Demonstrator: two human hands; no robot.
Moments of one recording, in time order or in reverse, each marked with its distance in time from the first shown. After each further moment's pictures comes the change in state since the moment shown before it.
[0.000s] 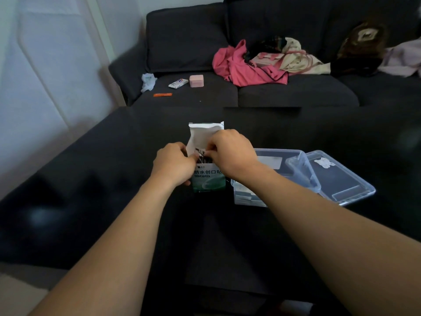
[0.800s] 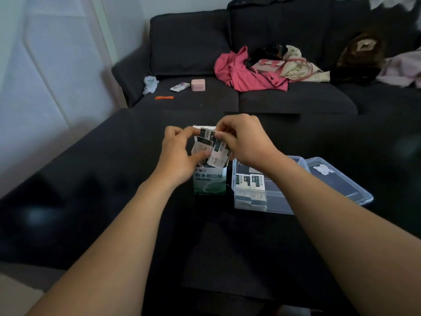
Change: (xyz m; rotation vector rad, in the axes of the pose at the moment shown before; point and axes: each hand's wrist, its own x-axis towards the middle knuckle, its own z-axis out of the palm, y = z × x) left_hand 0.005 0.005 -0.004 -0.014 0.142 0.366; right_hand 0.000 0.012 -0.049 0.382 0.081 -0.049
